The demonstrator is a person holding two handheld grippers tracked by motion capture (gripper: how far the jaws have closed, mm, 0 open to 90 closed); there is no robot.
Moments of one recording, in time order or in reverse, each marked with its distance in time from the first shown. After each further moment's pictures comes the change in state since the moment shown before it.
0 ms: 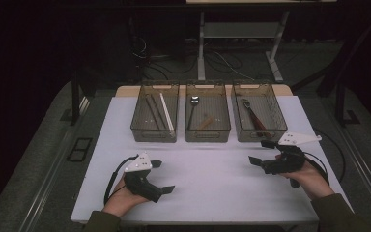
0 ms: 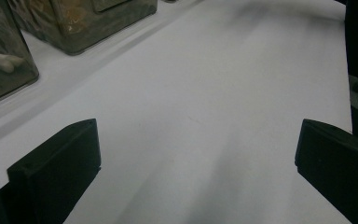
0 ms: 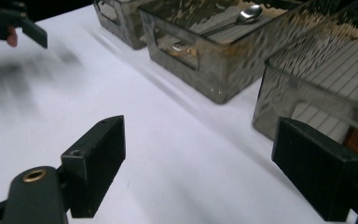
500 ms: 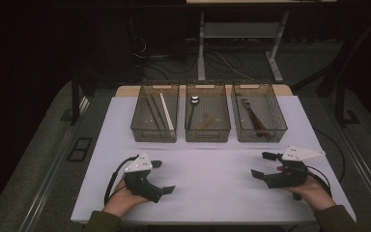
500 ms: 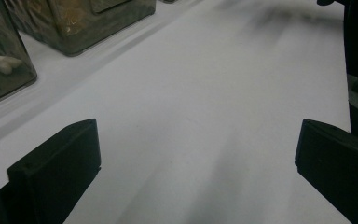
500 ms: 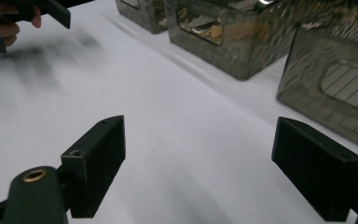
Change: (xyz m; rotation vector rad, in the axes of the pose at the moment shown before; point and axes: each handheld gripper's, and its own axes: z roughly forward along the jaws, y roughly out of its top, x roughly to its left) left arm -0.001 0.001 0.001 0.002 -0.004 0.003; right arm 0.015 -0.031 -0.008 -0.013 0.037 -0.010
